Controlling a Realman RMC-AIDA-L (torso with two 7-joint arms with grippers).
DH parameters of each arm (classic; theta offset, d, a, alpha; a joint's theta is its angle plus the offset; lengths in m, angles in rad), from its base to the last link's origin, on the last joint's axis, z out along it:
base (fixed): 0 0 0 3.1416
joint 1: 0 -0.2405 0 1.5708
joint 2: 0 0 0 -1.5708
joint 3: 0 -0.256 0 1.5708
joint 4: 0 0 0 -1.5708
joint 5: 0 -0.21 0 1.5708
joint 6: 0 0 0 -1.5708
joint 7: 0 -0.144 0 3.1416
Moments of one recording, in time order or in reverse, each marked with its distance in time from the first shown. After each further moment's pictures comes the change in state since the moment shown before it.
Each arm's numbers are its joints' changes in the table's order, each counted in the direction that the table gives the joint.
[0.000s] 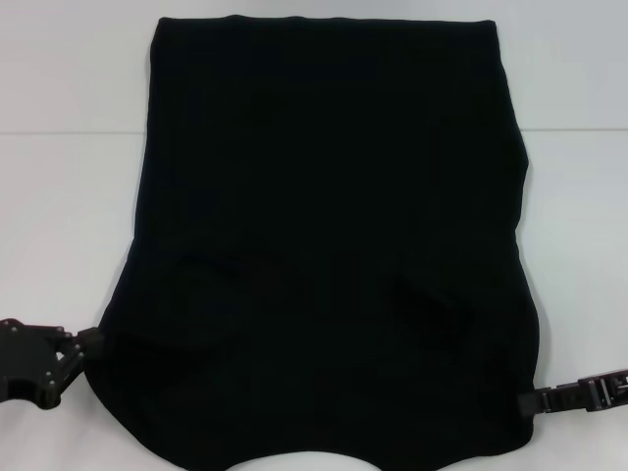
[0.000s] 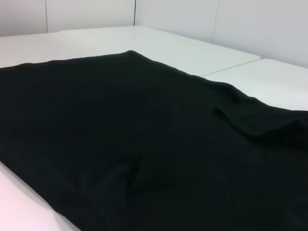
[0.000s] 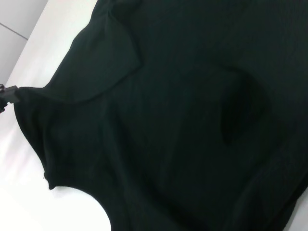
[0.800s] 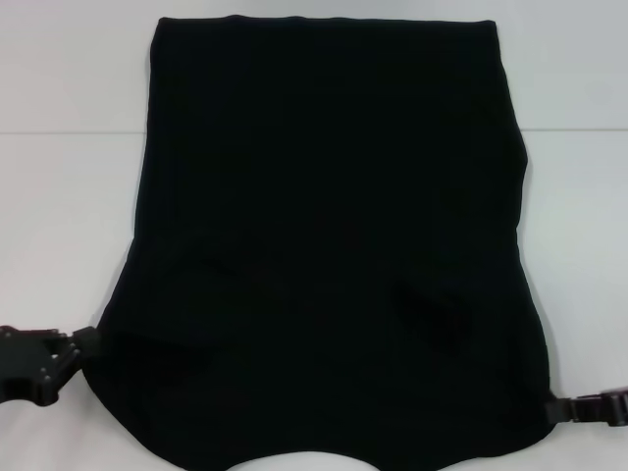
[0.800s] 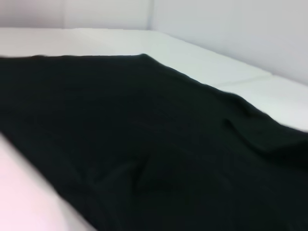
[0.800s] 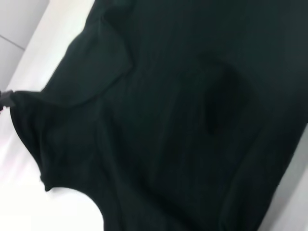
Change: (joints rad) left arm -0.005 -0.004 0.042 -0.015 0.005 0.008 0.108; right arm 0.062 -0.001 -0.062 0.001 -0.006 -0.007 0.064
